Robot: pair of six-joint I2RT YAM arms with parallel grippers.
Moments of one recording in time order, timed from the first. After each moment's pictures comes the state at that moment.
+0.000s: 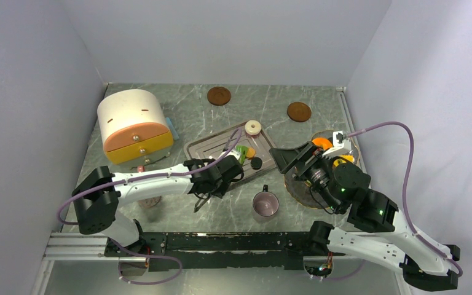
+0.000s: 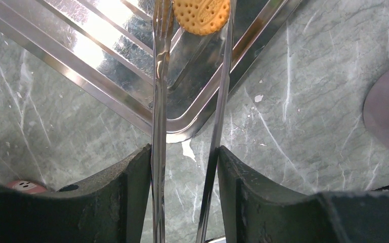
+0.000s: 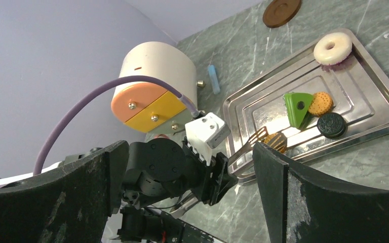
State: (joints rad) left arm -1.11 1.53 1.05 -0.65 -0.41 -0.50; right arm 1.07 0.54 0.96 -0.54 0.60 0.83
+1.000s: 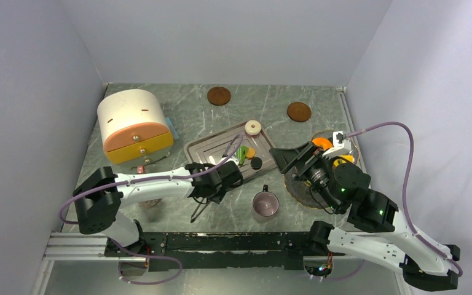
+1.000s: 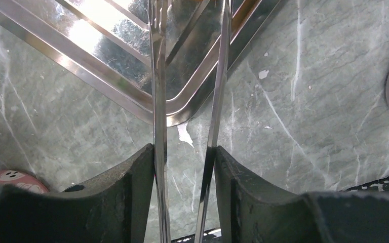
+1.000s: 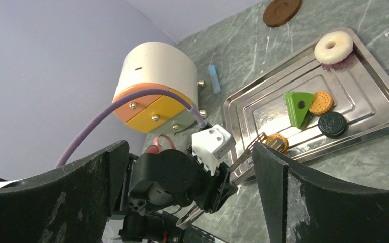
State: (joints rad) left arm -1.14 1.54 1.01 -0.67 -0.39 -0.53; right arm 1.07 0.54 0.95 -0.54 0.60 0.84
